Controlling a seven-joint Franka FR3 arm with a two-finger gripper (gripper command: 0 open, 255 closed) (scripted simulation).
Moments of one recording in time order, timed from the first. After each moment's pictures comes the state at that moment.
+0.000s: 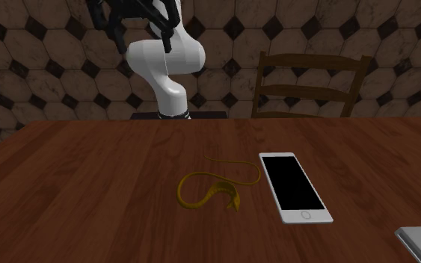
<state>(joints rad) 0.01 -0.79 -0.07 -2.41 0.02 1.44 0.16</state>
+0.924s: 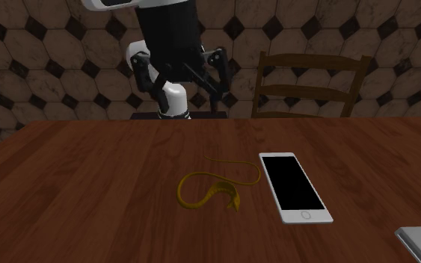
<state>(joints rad) 0.05 -0.51 0.06 -2.45 0.17 1.85 0.35</state>
